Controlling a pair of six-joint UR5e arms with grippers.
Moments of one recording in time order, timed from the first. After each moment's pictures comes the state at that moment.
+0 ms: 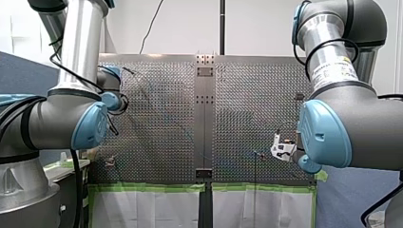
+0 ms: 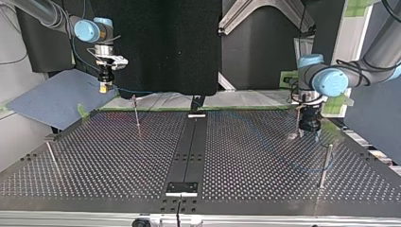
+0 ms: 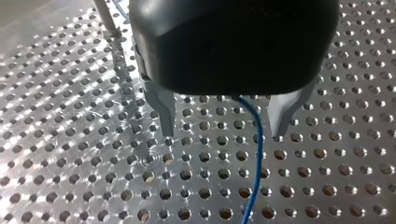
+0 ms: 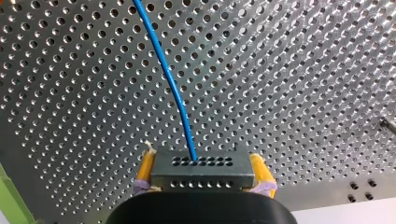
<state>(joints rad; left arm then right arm) 0.20 -1.83 -1.95 -2.51 -1.54 -2.37 1.67 -0.82 1.99 -1.23 1.36 1.73</state>
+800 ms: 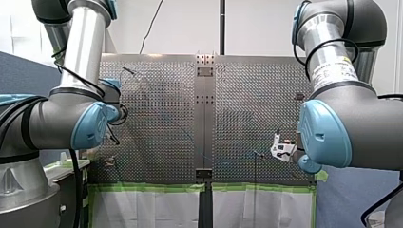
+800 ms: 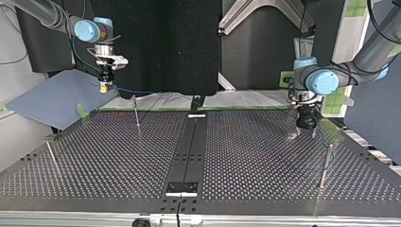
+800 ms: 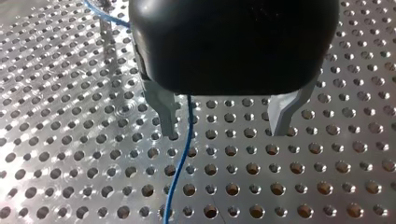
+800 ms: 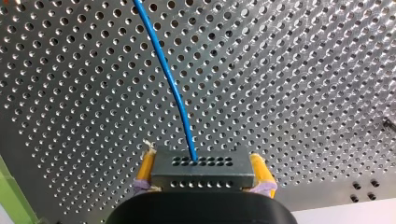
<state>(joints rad) 0.20 -1.95 -1.96 -2.36 -1.55 -2.39 1.67 -0.82 1.99 -1.22 1.36 1.73</state>
